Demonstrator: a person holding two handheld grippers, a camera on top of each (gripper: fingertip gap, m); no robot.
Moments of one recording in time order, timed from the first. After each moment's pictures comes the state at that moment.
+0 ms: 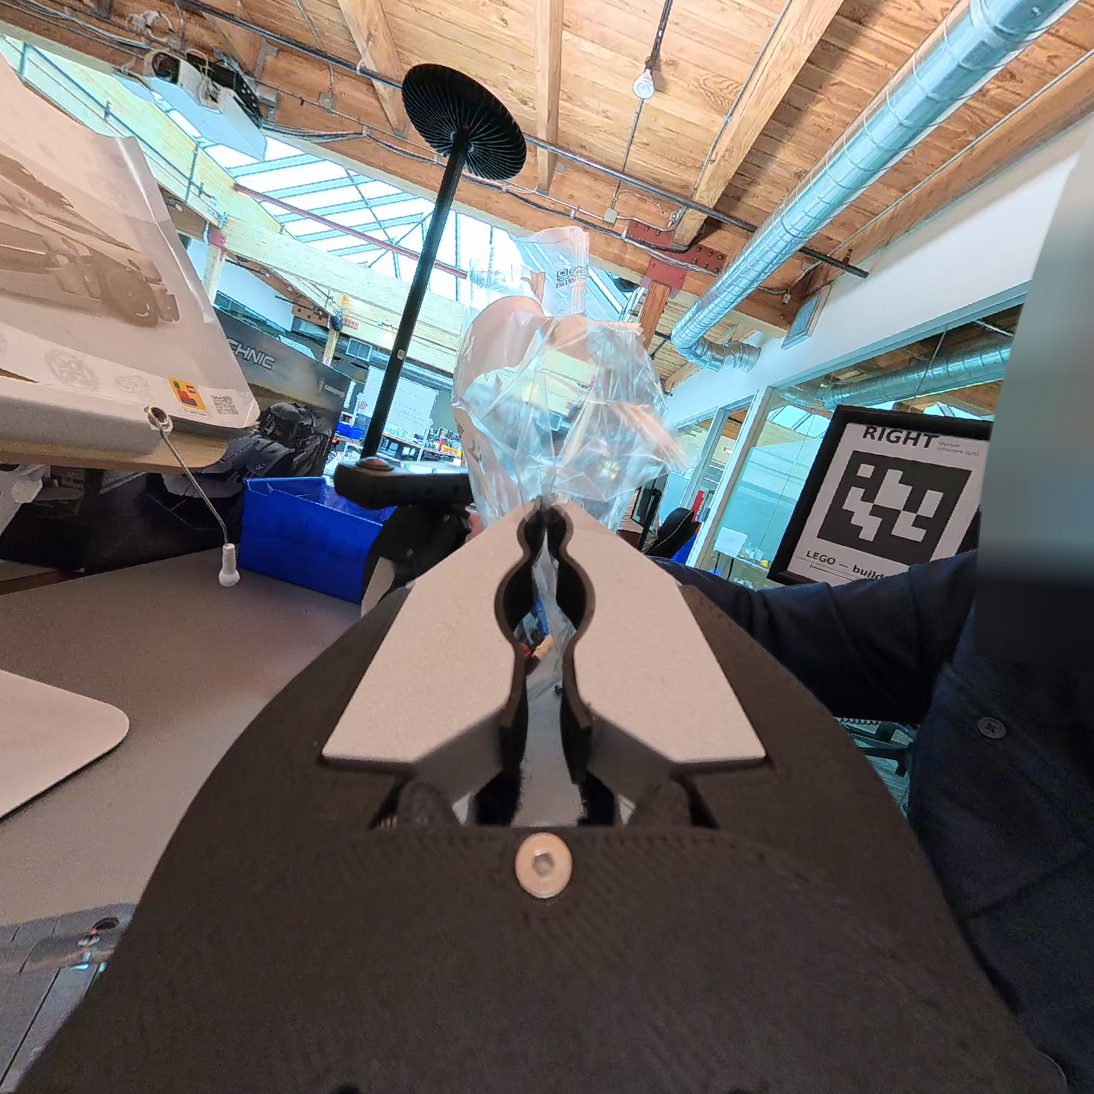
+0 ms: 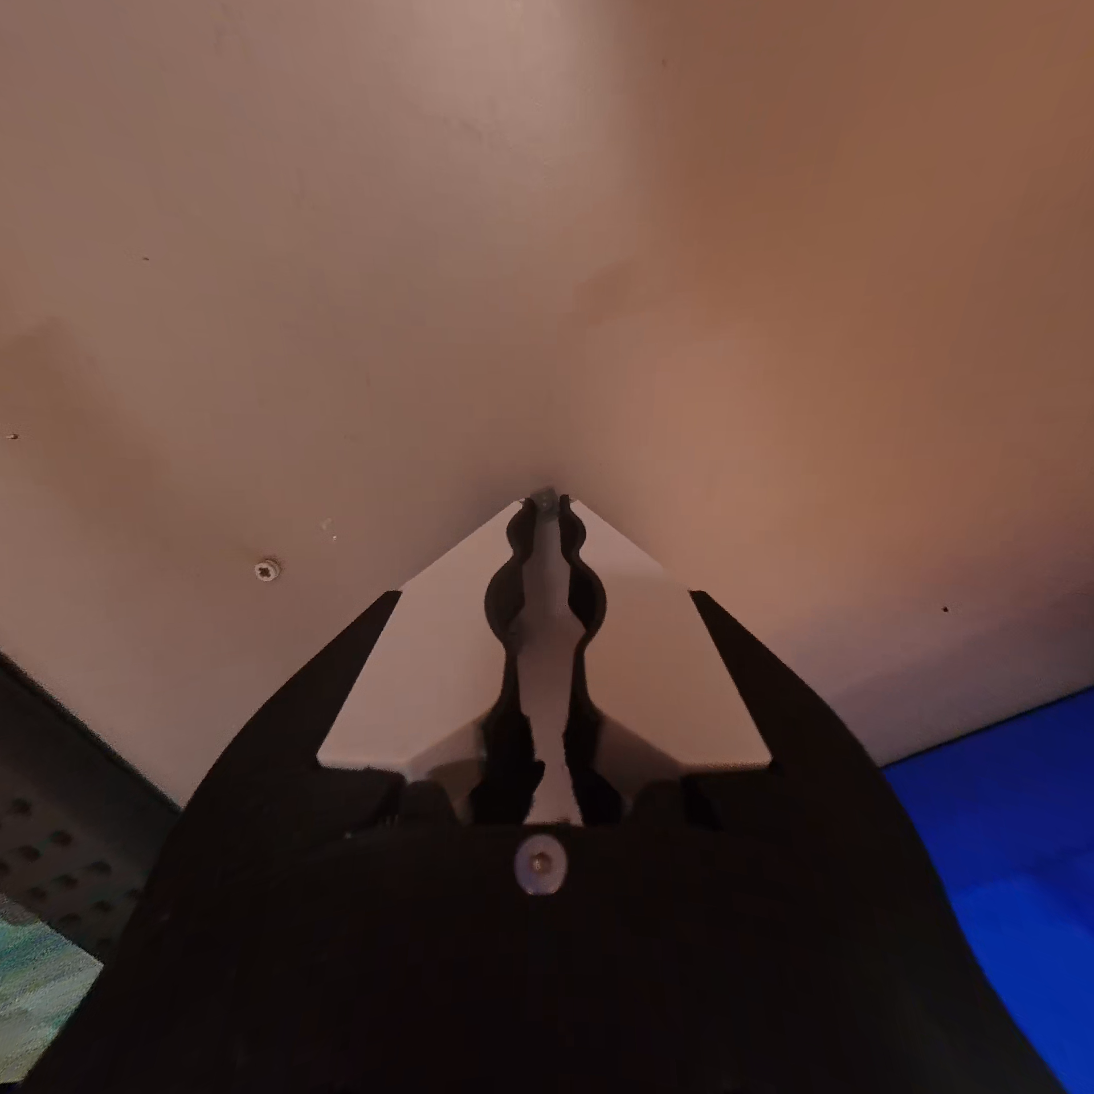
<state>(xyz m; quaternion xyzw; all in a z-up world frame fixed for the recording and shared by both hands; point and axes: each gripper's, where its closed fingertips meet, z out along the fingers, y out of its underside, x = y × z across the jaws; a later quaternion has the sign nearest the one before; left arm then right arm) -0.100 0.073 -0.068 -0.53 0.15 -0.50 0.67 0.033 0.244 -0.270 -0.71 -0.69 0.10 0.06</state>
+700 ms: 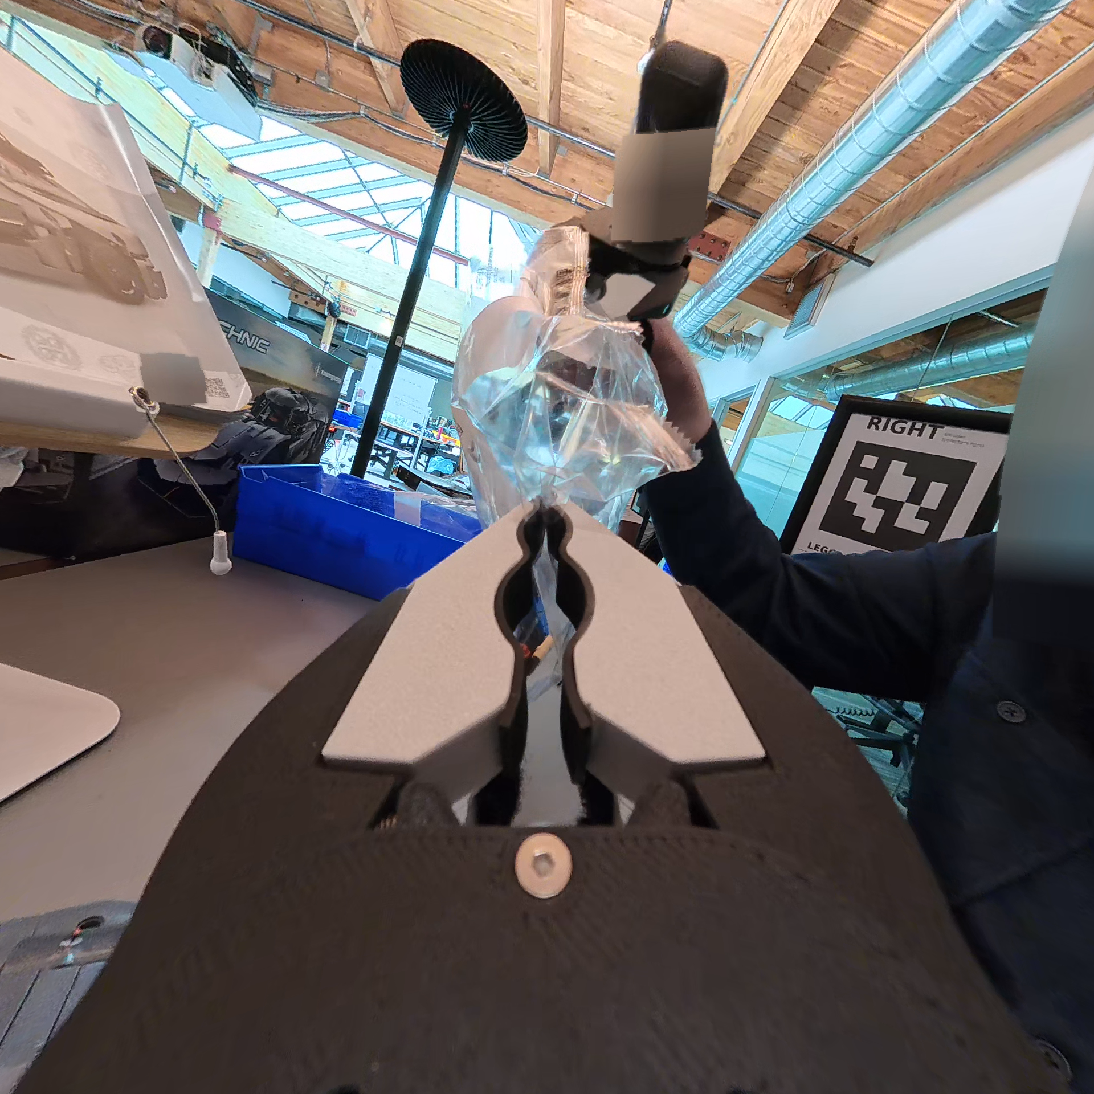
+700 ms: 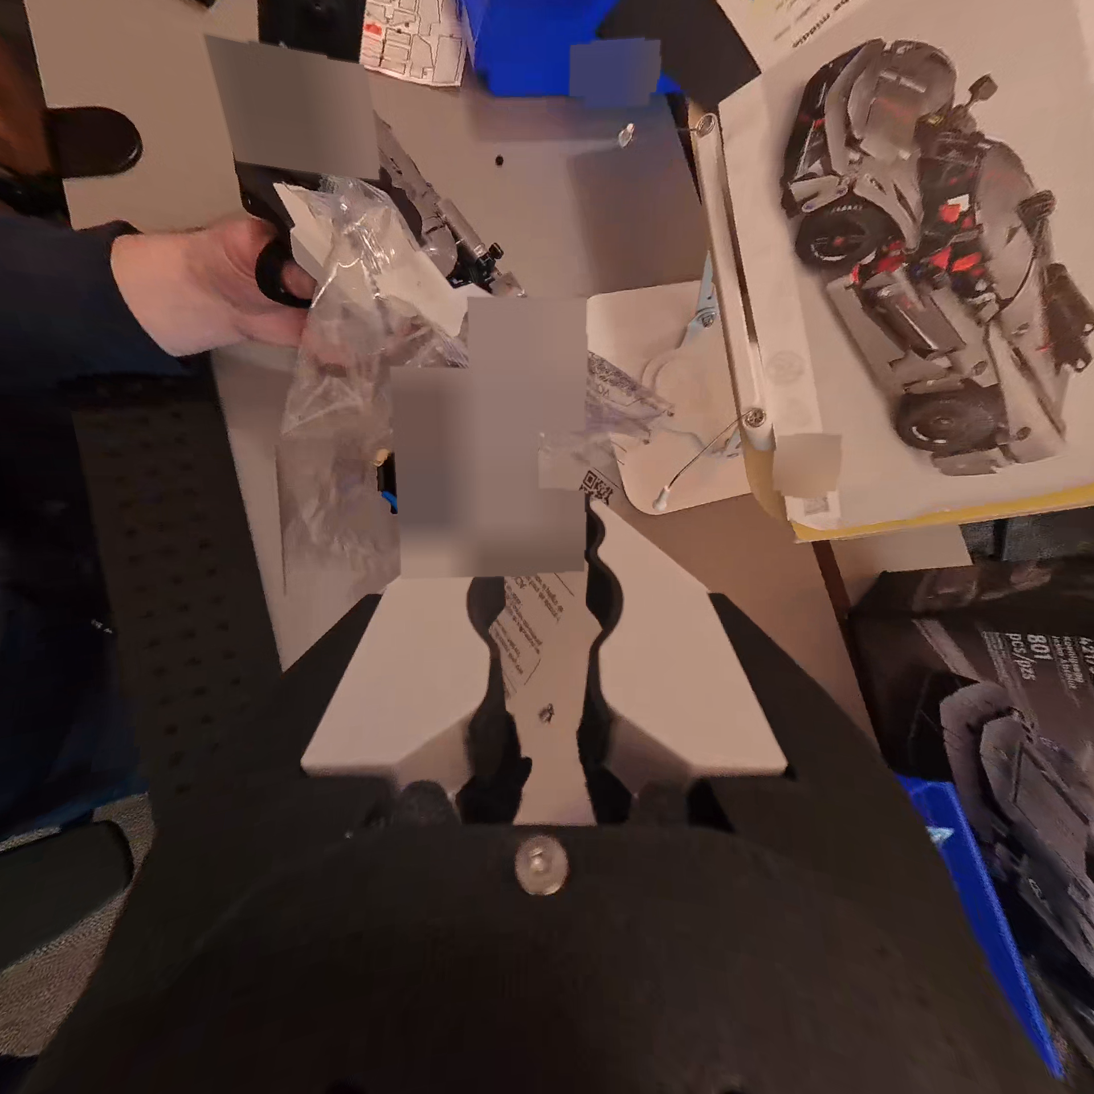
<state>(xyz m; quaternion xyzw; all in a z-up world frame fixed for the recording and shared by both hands) -0.094 0.076 -0.072 -0.54 0.15 -0.50 0.66 -0.028 0.159 -0.017 -0.56 -0.75 0.23 0.28</state>
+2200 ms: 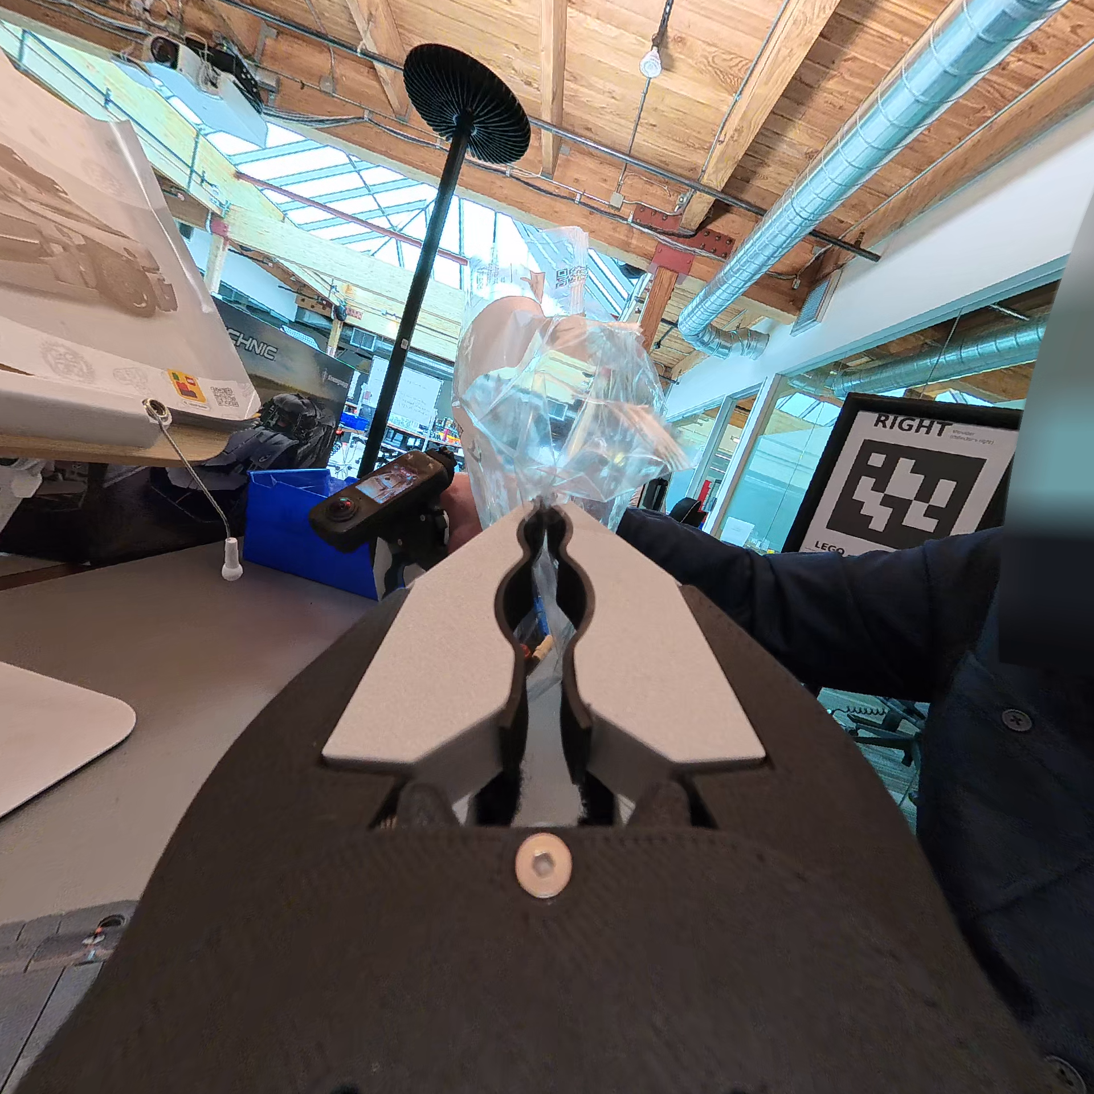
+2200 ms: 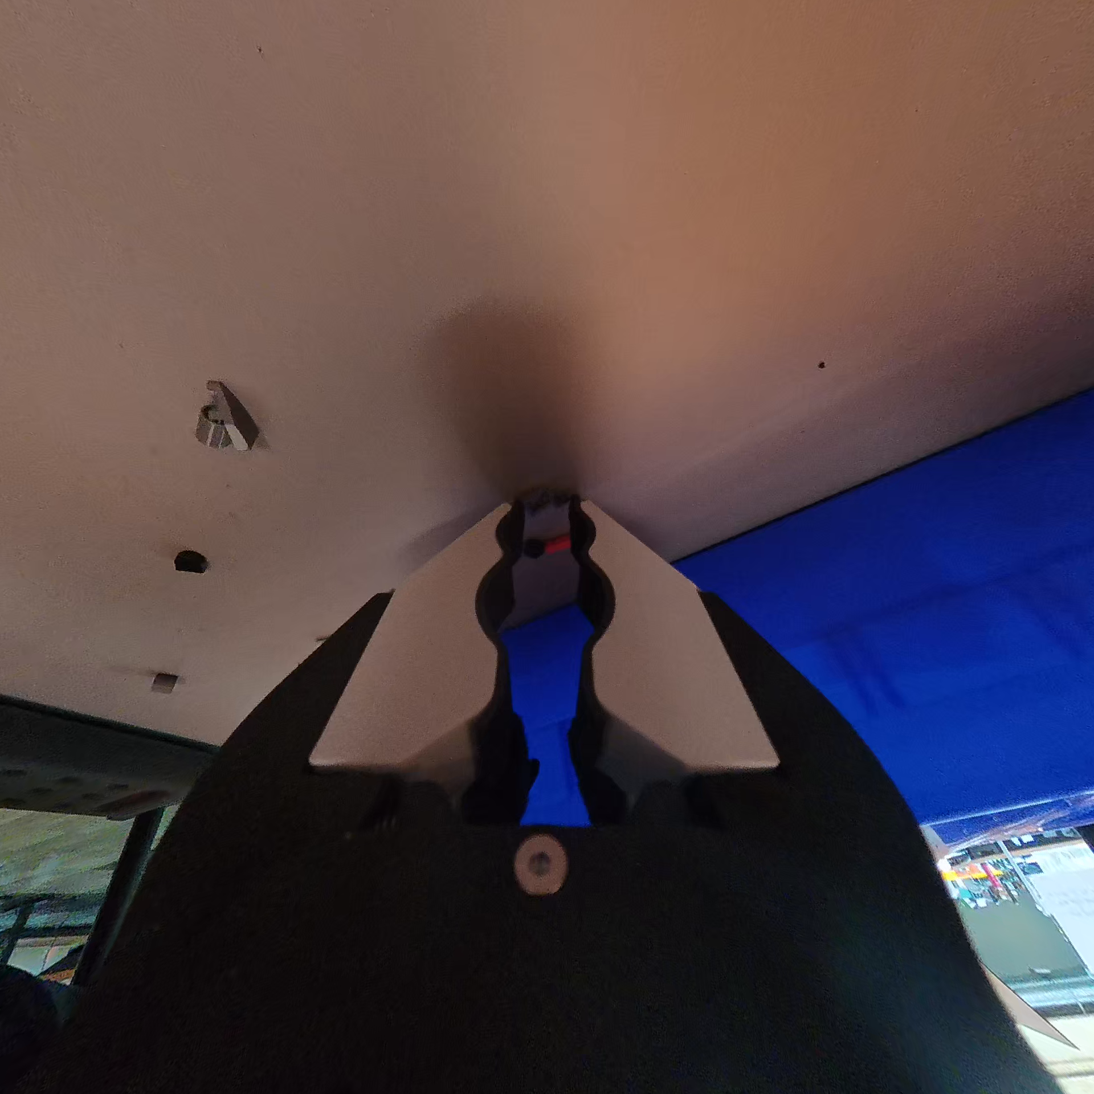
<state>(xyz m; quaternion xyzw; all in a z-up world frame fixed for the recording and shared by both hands) -0.097 0.076 -0.070 -0.54 0.15 -0.50 0.66 0.124 0.313 -0.278 -0.69 -0.71 -0.14 -0.05</state>
